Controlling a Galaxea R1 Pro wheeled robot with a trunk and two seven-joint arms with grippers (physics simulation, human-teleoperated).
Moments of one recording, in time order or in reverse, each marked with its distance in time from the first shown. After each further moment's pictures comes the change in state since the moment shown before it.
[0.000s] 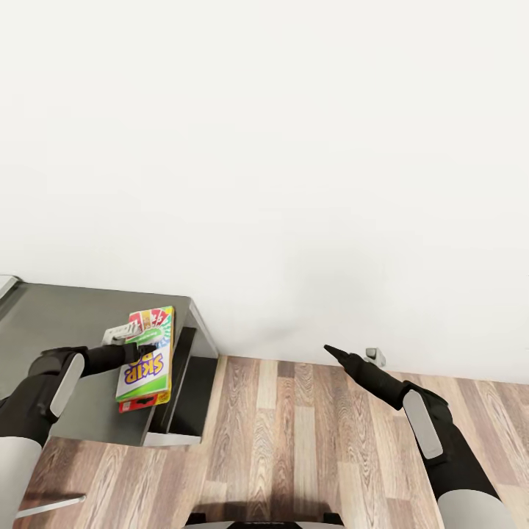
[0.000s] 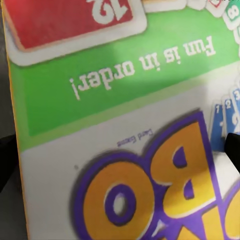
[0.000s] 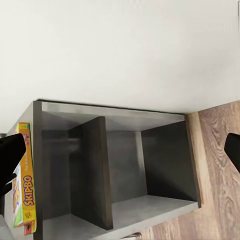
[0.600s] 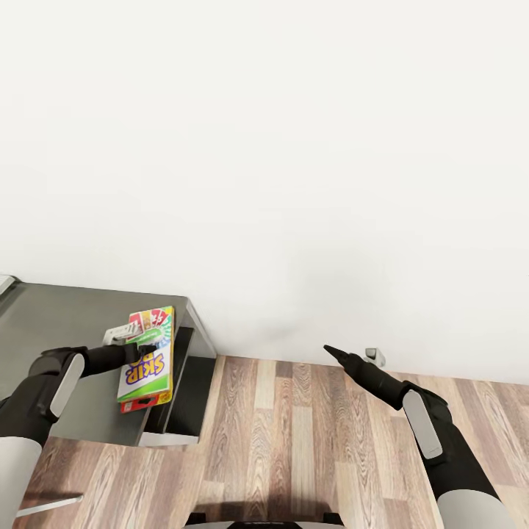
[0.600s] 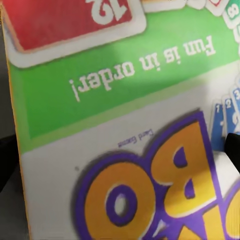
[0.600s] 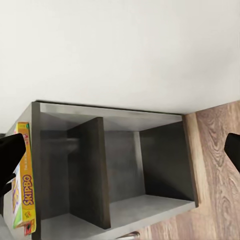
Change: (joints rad) left arm 0.000 0.000 0.000 0.004 0.011 0.003 -0.001; right arm 0.000 0.001 0.000 0.000 0.003 0.000 -0.001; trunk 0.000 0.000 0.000
